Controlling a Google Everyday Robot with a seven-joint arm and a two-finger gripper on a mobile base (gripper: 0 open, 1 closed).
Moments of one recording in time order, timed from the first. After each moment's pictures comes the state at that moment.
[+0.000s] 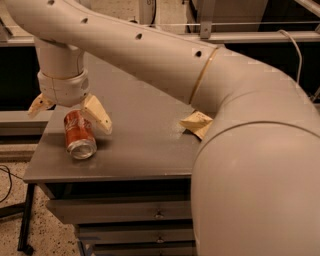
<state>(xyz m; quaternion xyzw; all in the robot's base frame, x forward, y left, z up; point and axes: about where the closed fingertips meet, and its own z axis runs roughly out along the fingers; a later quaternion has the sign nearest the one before) 0.512 0.207 0.846 -0.99 0.08 0.05 0.08</state>
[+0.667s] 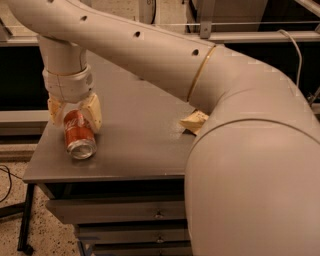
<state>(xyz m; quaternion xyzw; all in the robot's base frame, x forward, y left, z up) 0.521 0.198 0.846 -1.00 0.05 0.04 0.06</state>
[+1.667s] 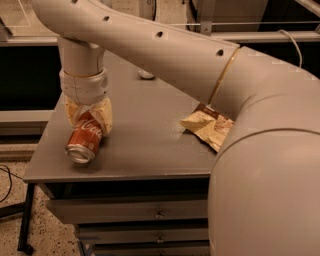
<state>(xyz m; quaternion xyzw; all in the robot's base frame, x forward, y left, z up) 0.515 0.169 0.844 -0.99 0.09 0.06 0.06</state>
